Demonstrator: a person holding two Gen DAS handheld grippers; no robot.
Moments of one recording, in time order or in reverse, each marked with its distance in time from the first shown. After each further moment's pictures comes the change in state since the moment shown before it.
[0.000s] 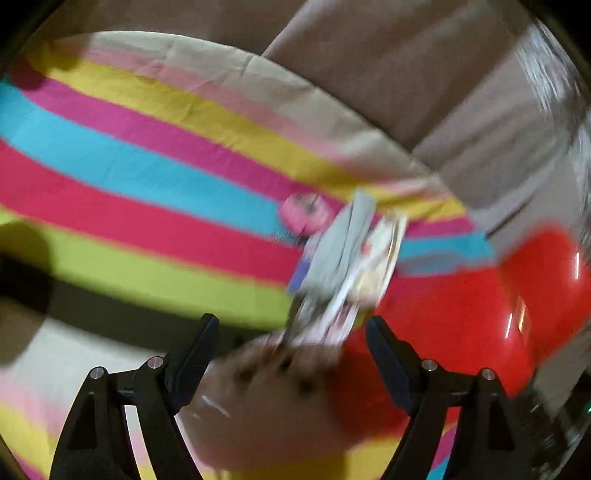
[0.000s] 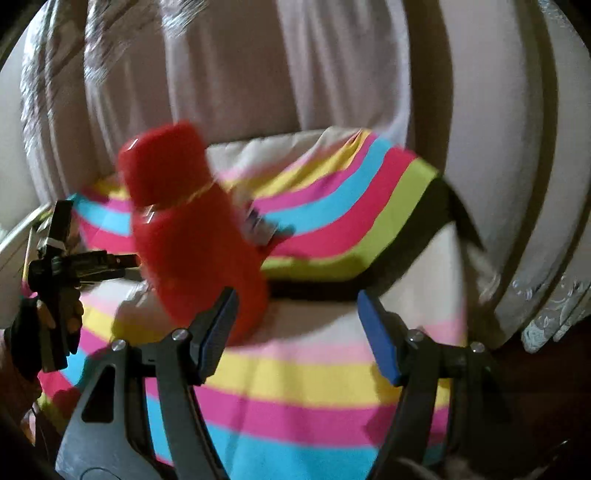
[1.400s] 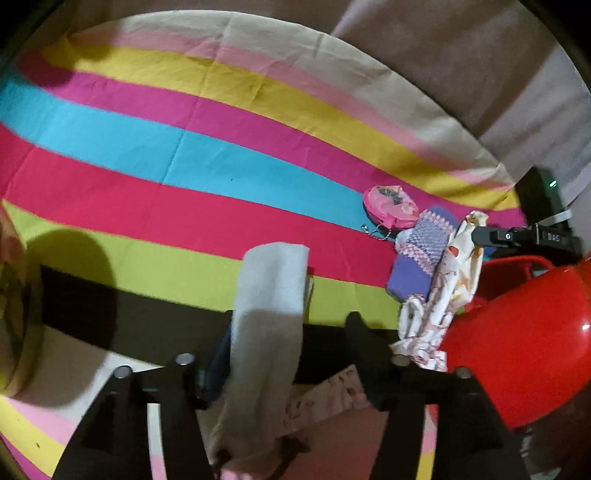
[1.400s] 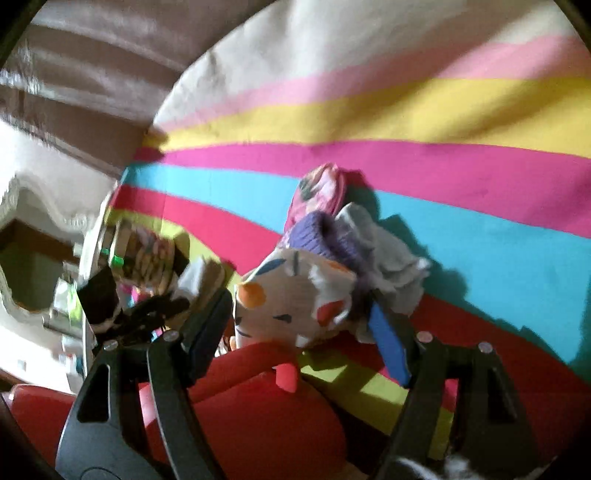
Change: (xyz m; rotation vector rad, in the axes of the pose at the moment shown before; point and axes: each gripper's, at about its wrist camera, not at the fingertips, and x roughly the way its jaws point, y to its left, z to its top) left arm 0.008 0.062 0.031 0.058 0.076 0.252; right arm 0.321 0.055 0.102 -0.014 0.714 0.657
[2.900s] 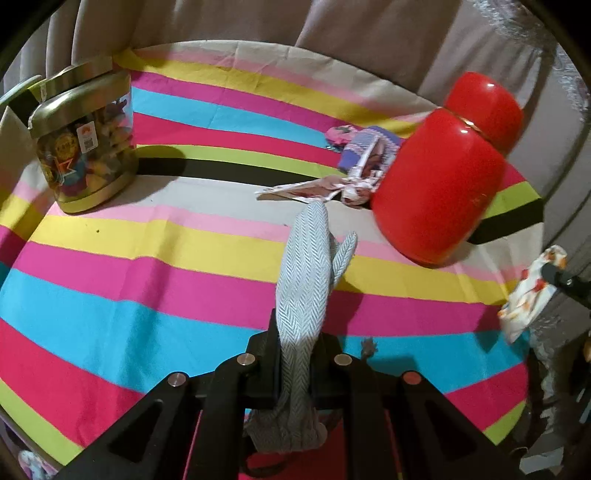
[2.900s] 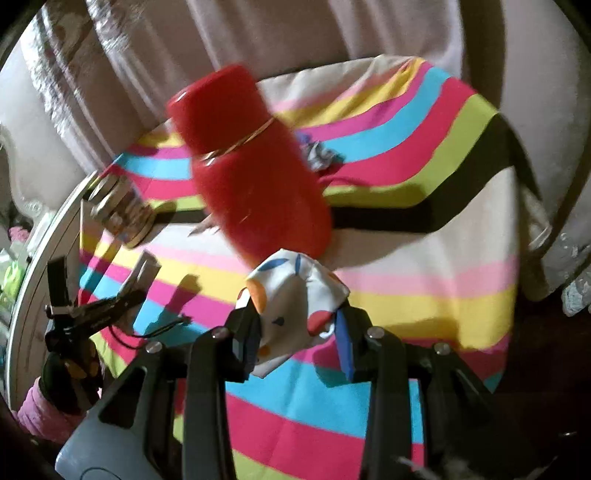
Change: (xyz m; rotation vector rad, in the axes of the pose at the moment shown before) left arm -0.147 -0.040 -0.193 0.038 -0.048 0.060; right arm -0.138 0.131 -0.308 0.043 -0.360 -0.367
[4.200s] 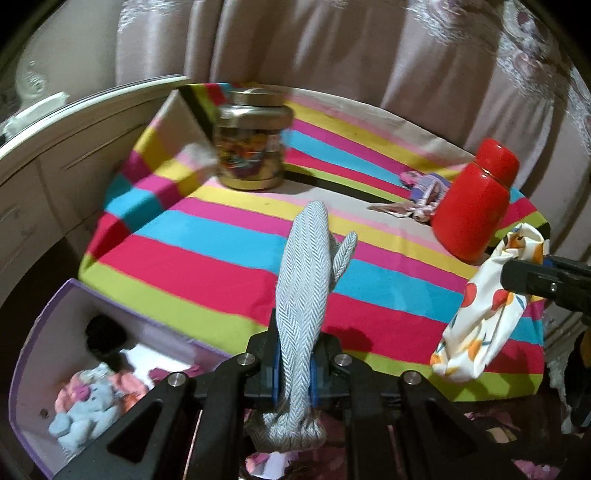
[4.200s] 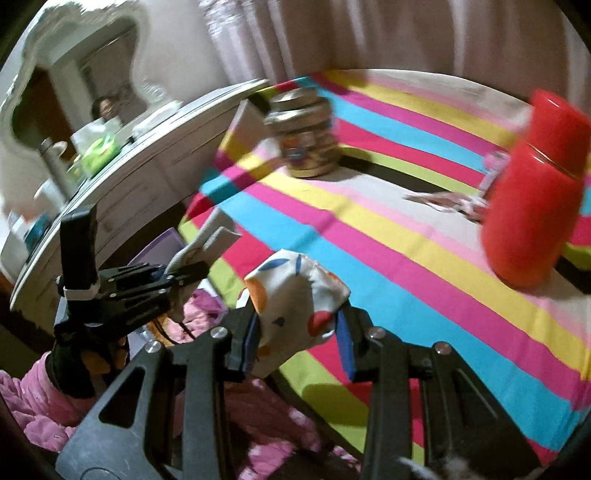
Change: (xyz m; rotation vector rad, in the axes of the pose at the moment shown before) left arm -0.148 0.085 -0.099 -0.144 -0.170 0.218; right arm 0.014 0.240 -0.062 -0.459 0.087 0.343
